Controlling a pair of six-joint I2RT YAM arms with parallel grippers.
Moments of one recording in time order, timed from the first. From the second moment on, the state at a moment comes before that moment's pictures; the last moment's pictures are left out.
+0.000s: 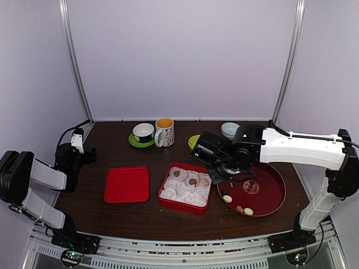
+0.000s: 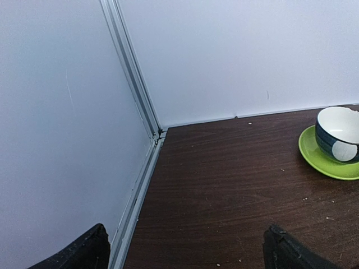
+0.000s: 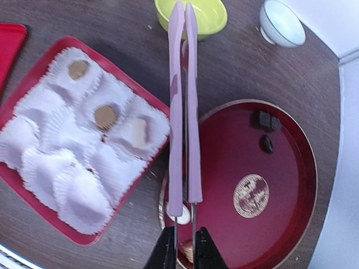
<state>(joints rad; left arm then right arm) 0.00 1.42 0.31 0.98 -0.14 0.20 1.13 1.64 1.45 -1.10 0.57 0.64</state>
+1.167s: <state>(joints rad) 0.00 1.42 0.31 0.98 -0.14 0.20 1.13 1.52 1.09 -1.08 0.26 0.66</state>
